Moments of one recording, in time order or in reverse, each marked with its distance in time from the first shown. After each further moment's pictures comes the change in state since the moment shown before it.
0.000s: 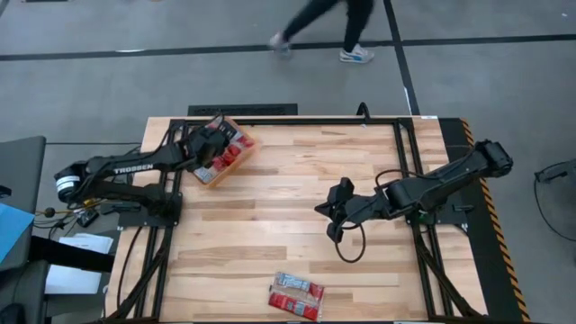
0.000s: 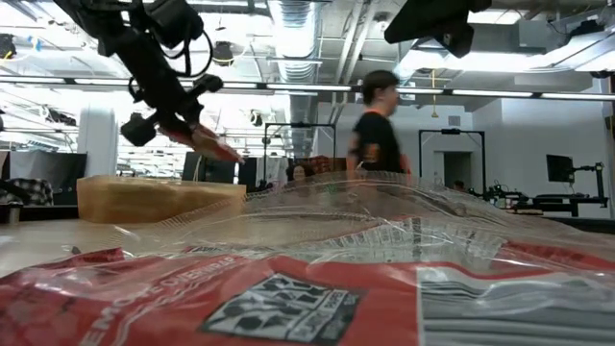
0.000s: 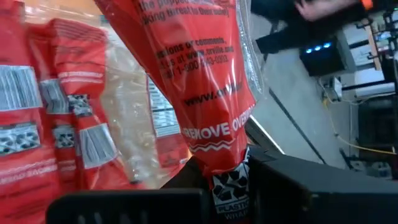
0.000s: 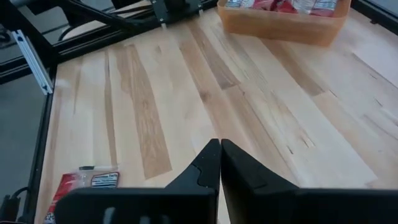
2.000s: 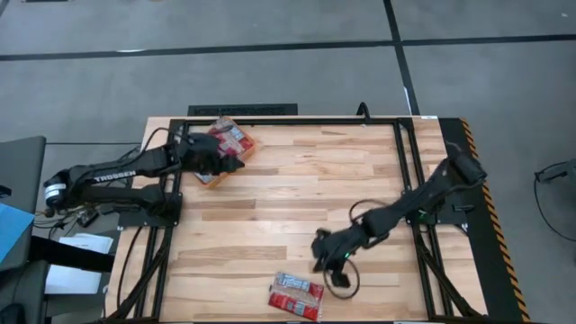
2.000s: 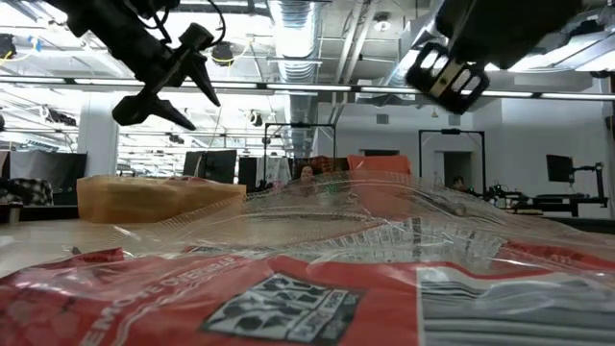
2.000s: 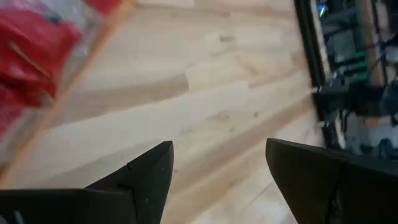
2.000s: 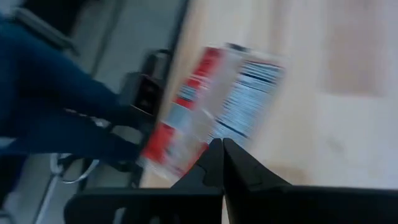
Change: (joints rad) left arm -0.097 -0.195 0.001 -0.137 0.594 0.471; right arm 0.124 0.341 0.000 0.290 -0.590 -0.092
